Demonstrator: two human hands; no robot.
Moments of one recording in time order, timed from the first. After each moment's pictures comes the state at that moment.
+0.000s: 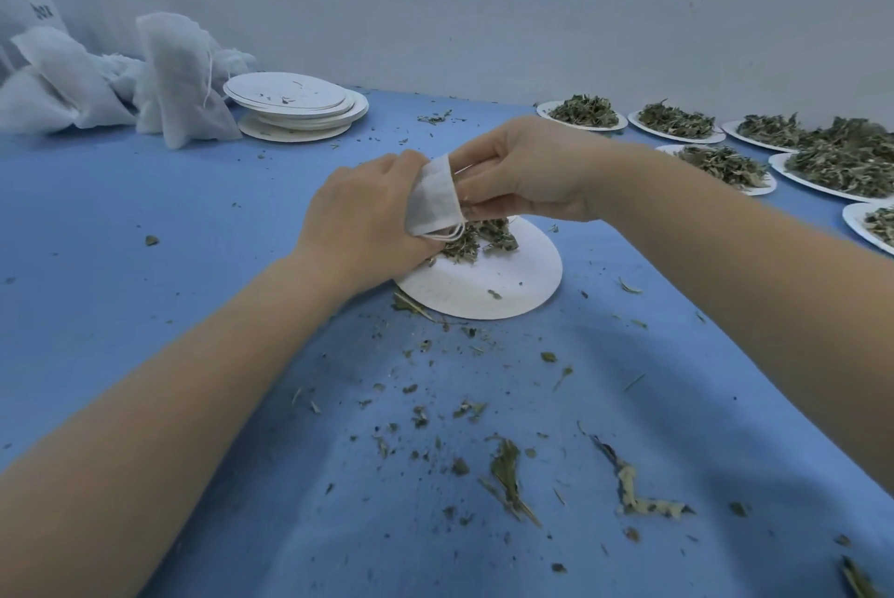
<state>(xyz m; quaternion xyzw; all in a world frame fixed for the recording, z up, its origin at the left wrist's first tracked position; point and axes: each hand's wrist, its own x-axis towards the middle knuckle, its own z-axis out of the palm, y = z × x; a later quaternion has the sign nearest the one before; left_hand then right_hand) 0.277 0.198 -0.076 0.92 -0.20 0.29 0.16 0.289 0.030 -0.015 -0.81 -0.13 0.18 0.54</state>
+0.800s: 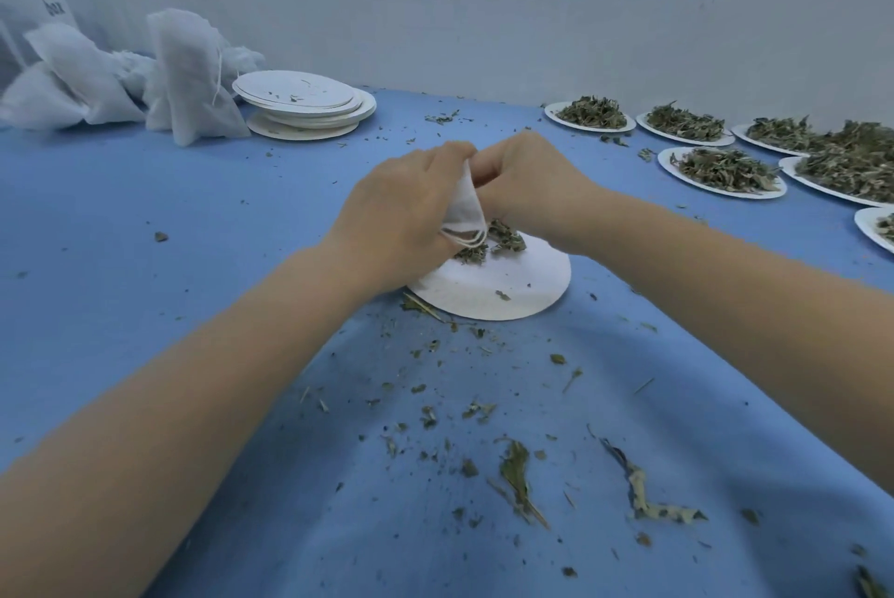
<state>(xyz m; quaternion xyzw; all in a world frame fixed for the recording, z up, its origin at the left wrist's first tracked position) 0.275 0.186 -0.073 0.90 -0.27 0.28 0.19 0.280 0.041 -0.037 -0.88 -0.18 0.00 0.43</state>
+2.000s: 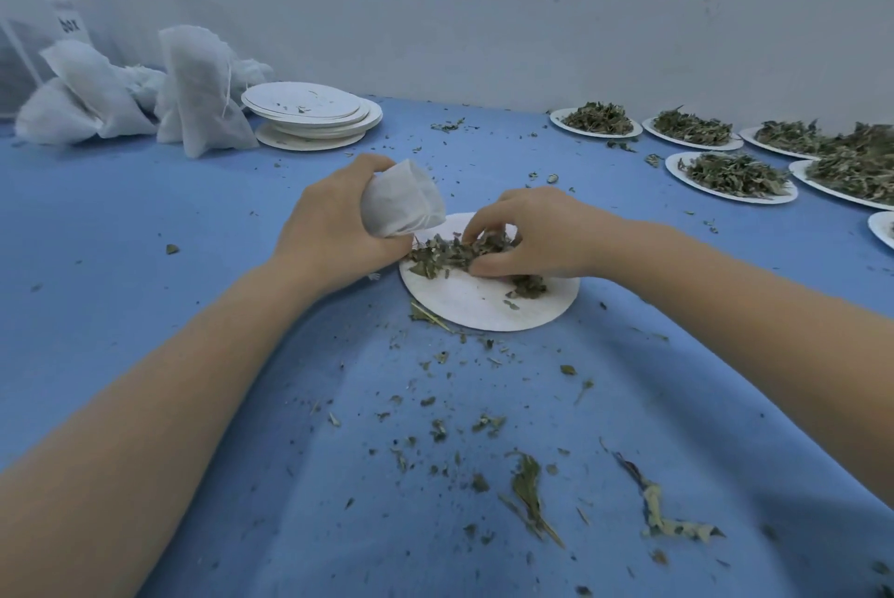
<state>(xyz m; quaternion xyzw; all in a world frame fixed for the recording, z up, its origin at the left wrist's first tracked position) 0.294 0.235 -0.090 0.91 -0.12 0.22 0.34 0.295 0.020 -0.055 -0.97 -0.24 0.03 0.09</state>
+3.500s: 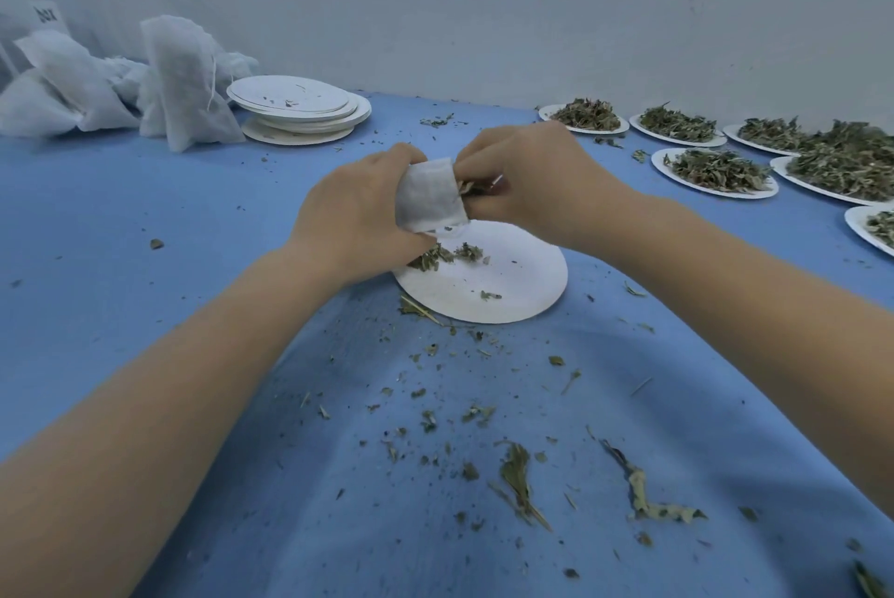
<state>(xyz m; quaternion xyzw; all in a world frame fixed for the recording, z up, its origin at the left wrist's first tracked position) 0.283 0.208 -0.072 0.93 -0.17 0.22 0.24 0.271 0.037 -0.024 -0.93 -0.31 -0.17 0.12</state>
